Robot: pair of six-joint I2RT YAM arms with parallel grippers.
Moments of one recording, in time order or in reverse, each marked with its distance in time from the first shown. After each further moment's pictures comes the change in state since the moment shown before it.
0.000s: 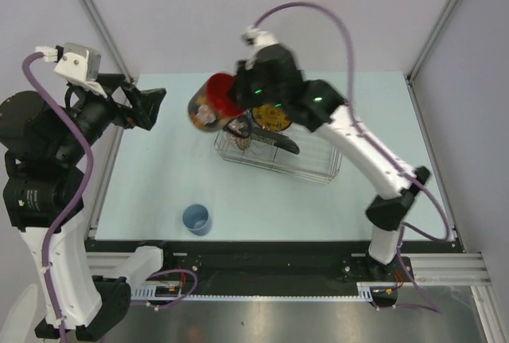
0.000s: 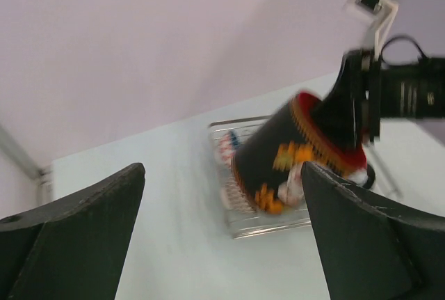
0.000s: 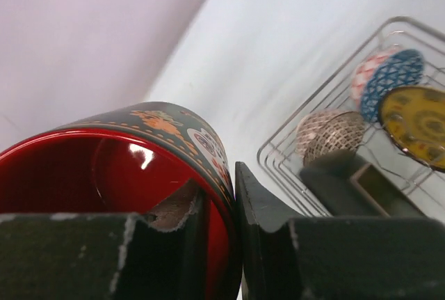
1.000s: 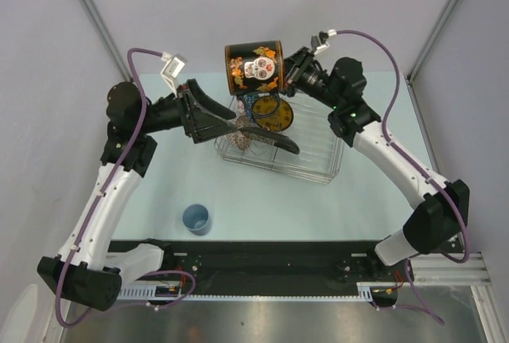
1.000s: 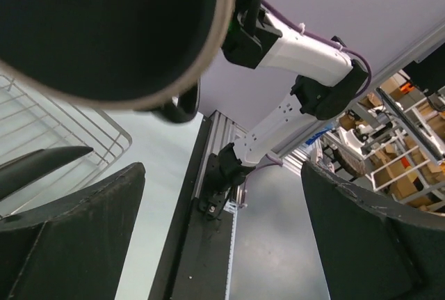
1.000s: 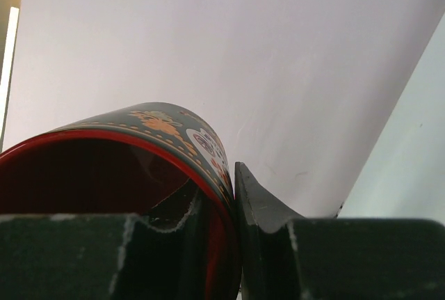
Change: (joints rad) left arm -0.208 0.065 -0.663 0.880 0.774 -0.770; right arm -0.410 -0.396 -0.848 1.066 -0.626 0.901
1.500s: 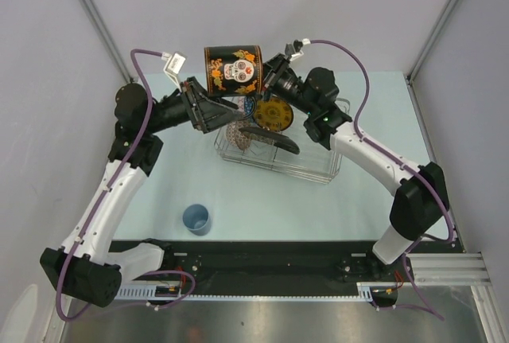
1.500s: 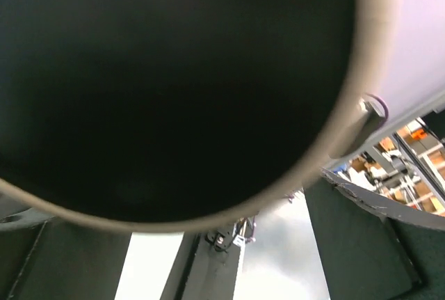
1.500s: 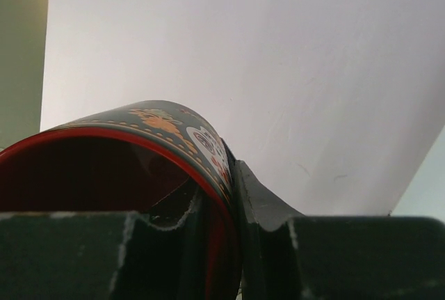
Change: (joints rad) left arm -0.027 0.026 -0.065 0.131 -0.166 -0.082; right arm 0.130 0.146 0.000 0.220 0.069 0.130
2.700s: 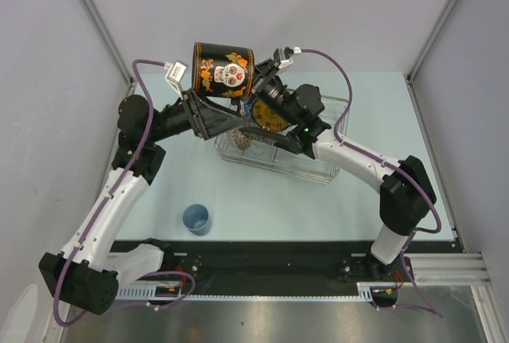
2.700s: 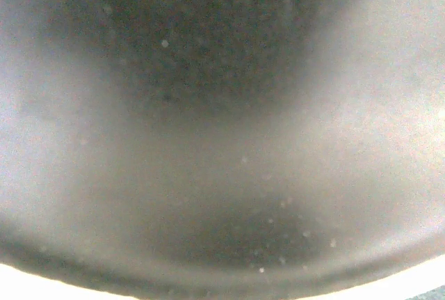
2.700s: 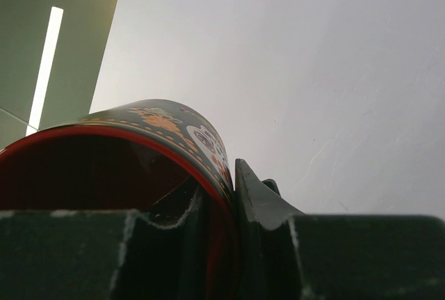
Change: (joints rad) left arm -0.026 -0.052 -0.105 0.091 -0.029 -0.108; right arm 0.115 0.080 -0.032 0.322 0.183 0.037
